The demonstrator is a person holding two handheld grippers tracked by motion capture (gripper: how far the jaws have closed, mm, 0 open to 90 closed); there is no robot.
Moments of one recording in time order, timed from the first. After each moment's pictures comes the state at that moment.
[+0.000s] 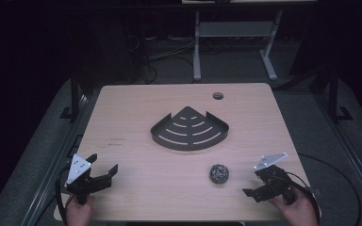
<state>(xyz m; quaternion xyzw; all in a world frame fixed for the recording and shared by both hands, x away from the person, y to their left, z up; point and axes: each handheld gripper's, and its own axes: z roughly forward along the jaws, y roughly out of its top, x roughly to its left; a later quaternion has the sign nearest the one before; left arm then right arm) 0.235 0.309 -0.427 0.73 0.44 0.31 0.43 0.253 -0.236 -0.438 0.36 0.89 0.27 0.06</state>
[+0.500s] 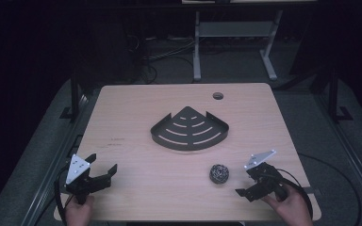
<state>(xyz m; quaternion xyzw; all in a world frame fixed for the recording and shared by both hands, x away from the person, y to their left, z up) 0.235 0.311 -0.426 0.72 0.44 0.31 0.44 0.260 -0.212 -0.431 0.33 0.91 0.26 0.05</state>
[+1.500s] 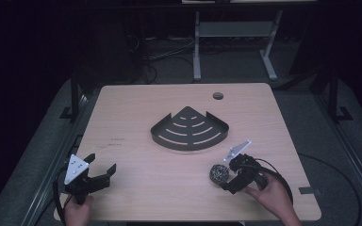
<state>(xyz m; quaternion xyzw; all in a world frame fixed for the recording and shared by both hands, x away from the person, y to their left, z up) 0.233 0.313 -0.424 0.72 0.44 0.31 0.44 0.289 -0.163 -0.427 0.28 0.93 0.25 0.03</state>
